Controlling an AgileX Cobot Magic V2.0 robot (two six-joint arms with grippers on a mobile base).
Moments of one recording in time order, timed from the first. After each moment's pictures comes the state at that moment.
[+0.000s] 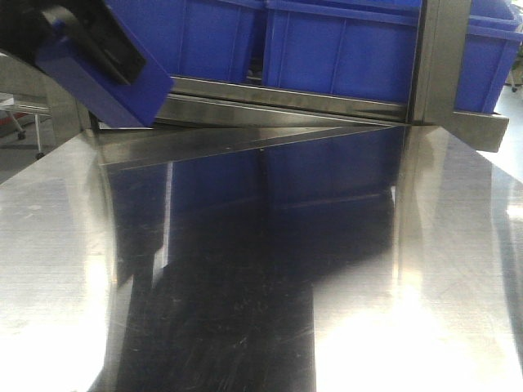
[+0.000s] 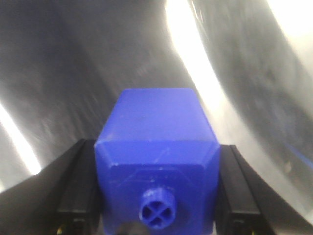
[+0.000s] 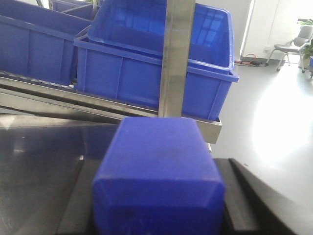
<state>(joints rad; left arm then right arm) -0.47 1.25 -1.01 -0.32 0.67 0.23 0.05 0.18 -0.39 -0.04 0.29 0.02</state>
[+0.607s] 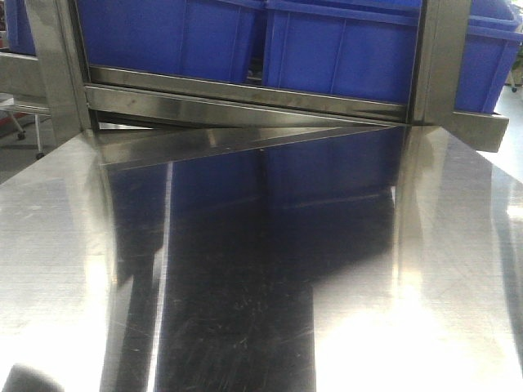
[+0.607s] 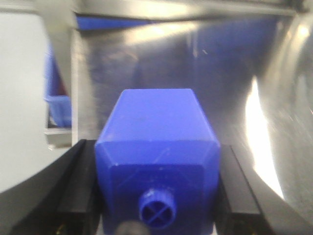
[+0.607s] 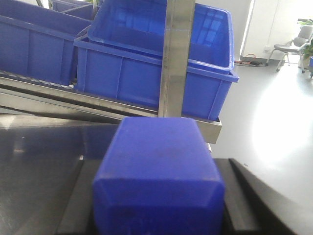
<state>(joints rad) -0.15 0.72 -0.60 -0.30 0.43 0.23 0.05 0.18 -0.39 -0.04 0.29 0.02</state>
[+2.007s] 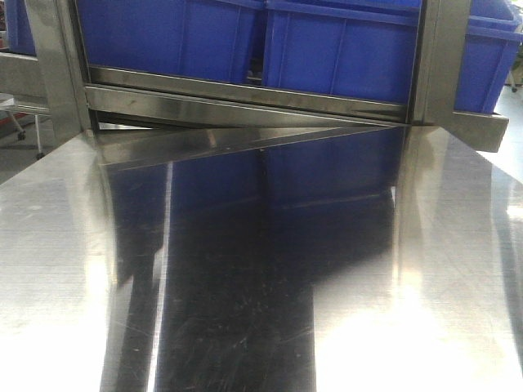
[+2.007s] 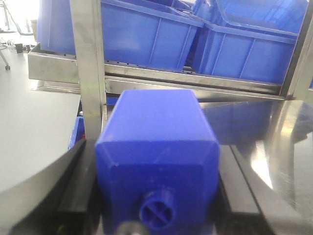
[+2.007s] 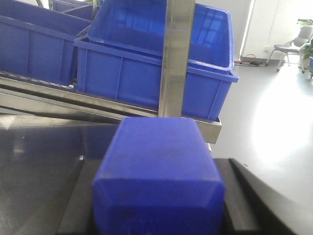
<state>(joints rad) -0.11 0.21 -0.45 -0.27 0.44 0.17 0.05 0.18 -0.39 -0.04 0.29 0.02</state>
